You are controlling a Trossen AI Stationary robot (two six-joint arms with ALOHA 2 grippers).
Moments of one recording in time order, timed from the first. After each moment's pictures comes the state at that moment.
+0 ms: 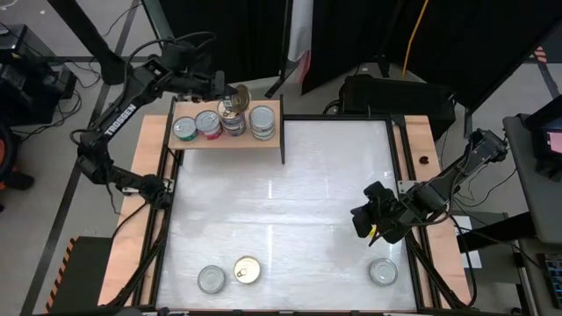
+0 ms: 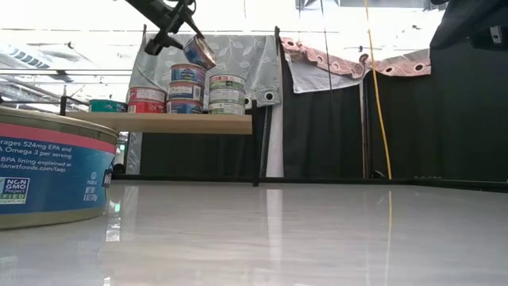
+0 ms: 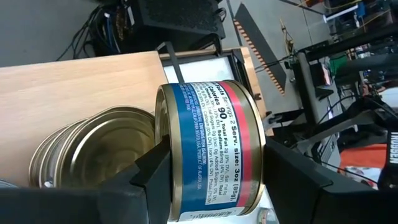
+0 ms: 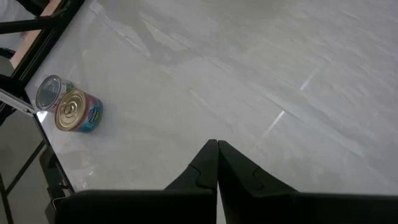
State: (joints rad) left arm 0.91 1.36 1.58 -0.89 0.51 -0.67; right arm 0.66 1.09 0.95 -0.92 0.55 1.53
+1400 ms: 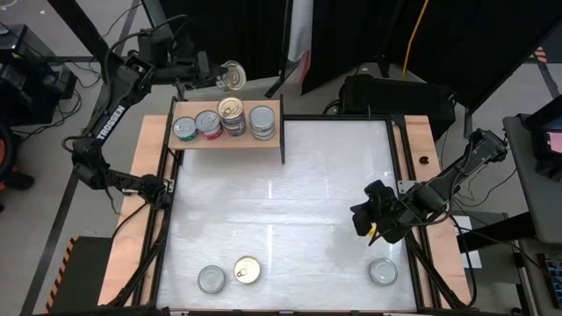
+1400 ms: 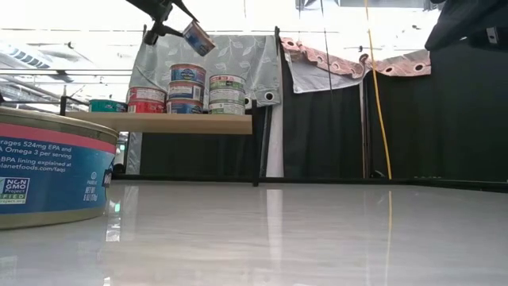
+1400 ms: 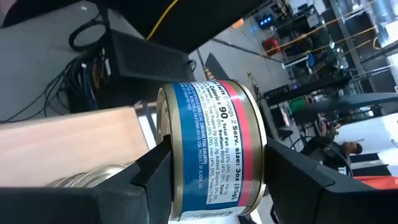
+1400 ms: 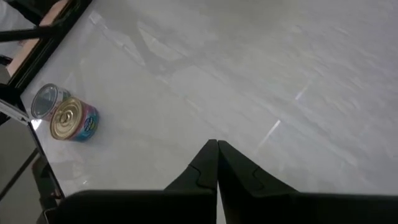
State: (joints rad) left arm 1.02 1.30 1.58 -0.71 0.57 -0.75; right arm 0.66 1.09 0.95 -0.93 0.59 1.53
